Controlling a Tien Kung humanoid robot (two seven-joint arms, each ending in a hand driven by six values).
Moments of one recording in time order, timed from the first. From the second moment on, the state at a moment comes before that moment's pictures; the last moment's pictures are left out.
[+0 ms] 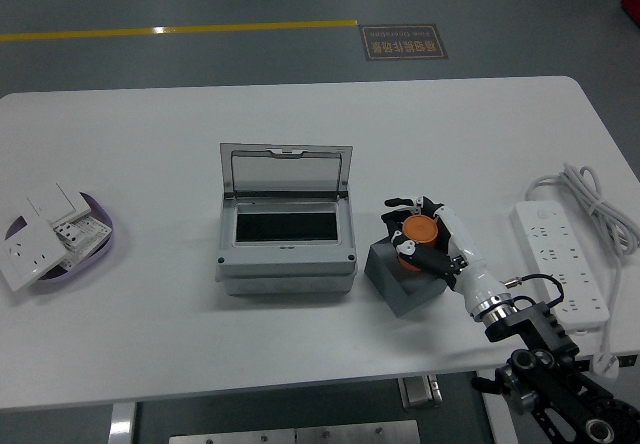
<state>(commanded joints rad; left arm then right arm) 0.00 0.14 -1.38 -0.18 1.21 -0.08 0.20 0.01 -0.21 1.04 1.40 -1.18 -0.17 0.31</state>
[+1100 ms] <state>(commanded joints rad) 0.01 0.13 -1.40 -0.18 1.23 -0.08 0.21 0.27 -0.16 0.88 1.43 -1.43 -0.26 0.15</state>
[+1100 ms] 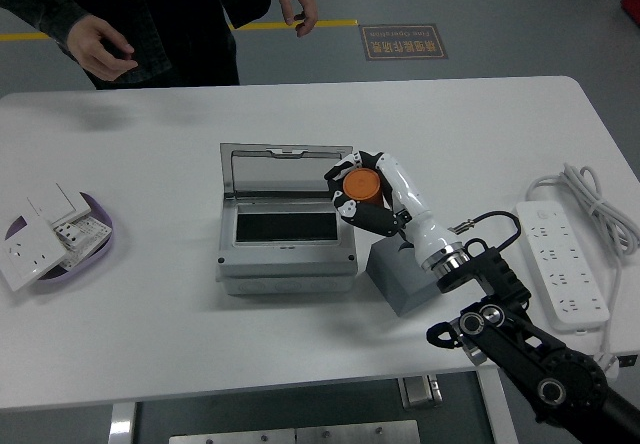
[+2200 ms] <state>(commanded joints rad) 0.00 0.14 -1.43 -0.18 1.26 -0.08 0.23 0.56 -0.08 0.69 1.36 -1.94 0.04 -0.29</state>
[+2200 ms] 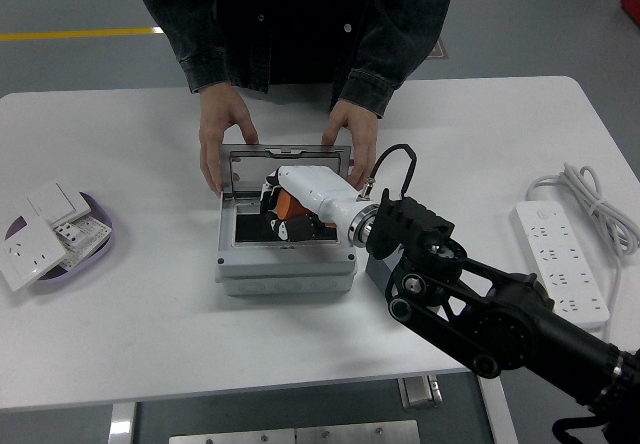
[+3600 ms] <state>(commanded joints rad) 0.00 0.14 -1.43 -0.18 1.26 -0.08 0.23 0.59 -0.14 0.75 1.41 -1.64 -0.09 -0.10</state>
